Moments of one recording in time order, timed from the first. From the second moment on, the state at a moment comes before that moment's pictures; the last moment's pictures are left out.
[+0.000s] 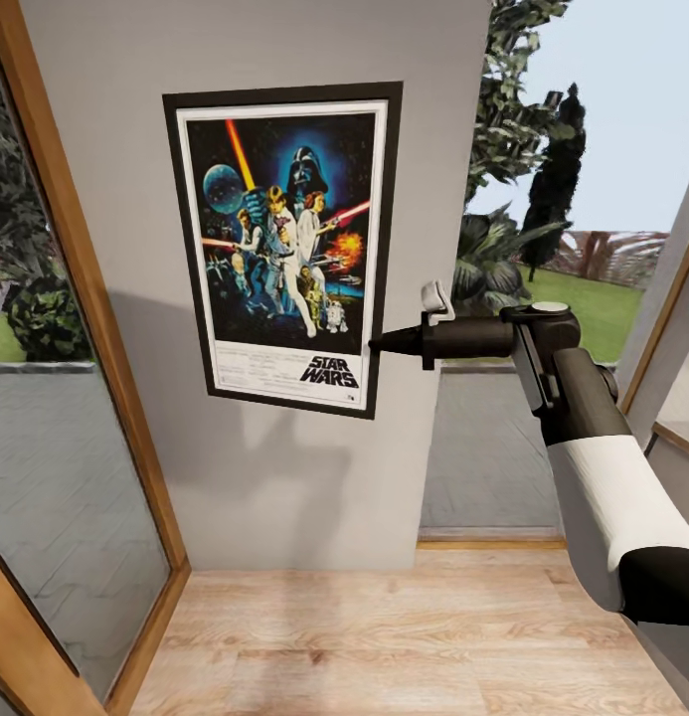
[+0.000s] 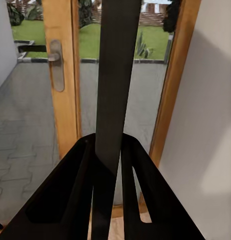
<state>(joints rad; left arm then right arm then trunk) 0.00 0.08 0.40 -0.54 0.01 -0.03 -0.28 -1.18 -0.10 0.09 -1.16 0.00 0.66 1.40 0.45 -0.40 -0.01</state>
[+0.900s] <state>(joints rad) 0.00 0.08 0.40 -0.54 0.01 -0.03 -0.28 -1.18 -0.10 0.09 -1.16 0.00 0.66 1.40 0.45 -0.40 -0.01</state>
